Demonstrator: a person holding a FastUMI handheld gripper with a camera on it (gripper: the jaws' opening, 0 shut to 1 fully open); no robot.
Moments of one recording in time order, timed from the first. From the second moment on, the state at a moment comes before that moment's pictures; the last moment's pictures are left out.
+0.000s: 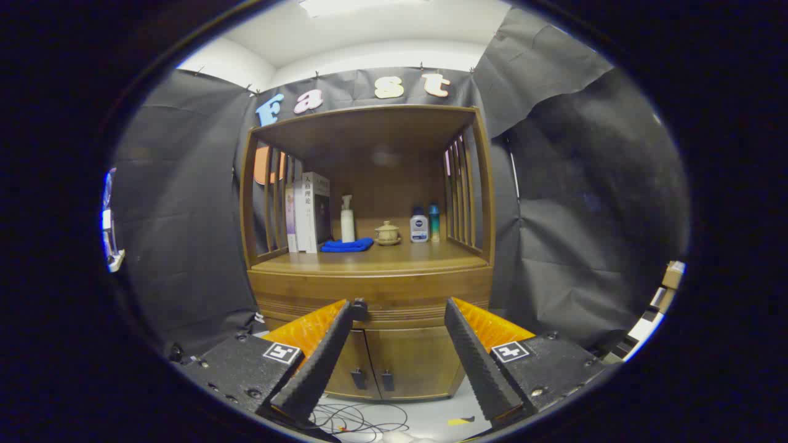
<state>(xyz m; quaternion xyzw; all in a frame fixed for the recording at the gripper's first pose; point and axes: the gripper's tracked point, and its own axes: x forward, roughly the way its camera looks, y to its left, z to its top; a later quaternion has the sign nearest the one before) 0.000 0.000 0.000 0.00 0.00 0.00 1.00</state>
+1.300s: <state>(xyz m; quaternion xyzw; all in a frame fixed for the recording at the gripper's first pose) 0.052 0.025 0.002 0.00 0.01 0.01 1.00</state>
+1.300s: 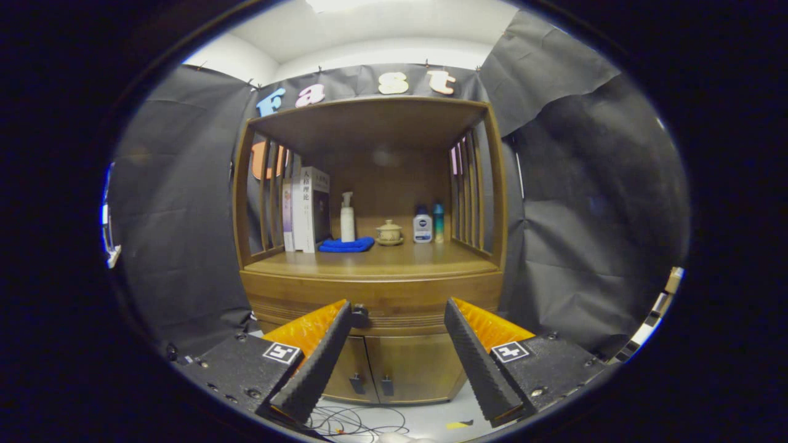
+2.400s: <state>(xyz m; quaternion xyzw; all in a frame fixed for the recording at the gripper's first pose) 0.225 0.085 -0.102 -0.03 0.08 -0.01 1.00</state>
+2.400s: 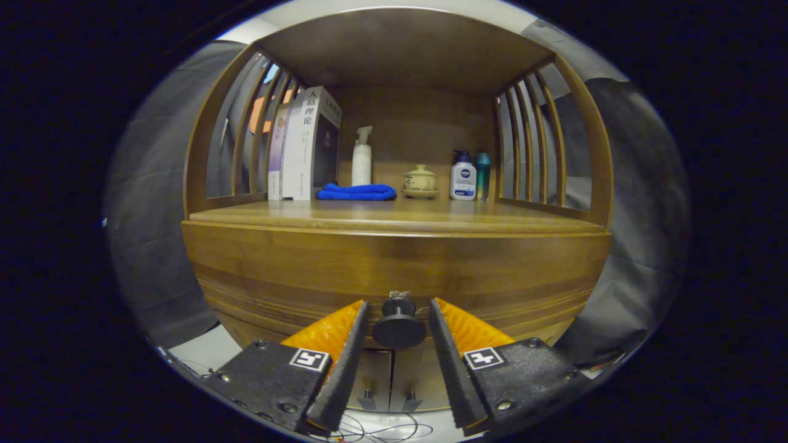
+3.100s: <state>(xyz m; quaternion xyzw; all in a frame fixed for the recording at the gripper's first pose) 0.227 0.082 -0.102 -0.01 0.08 -0.02 1.00</state>
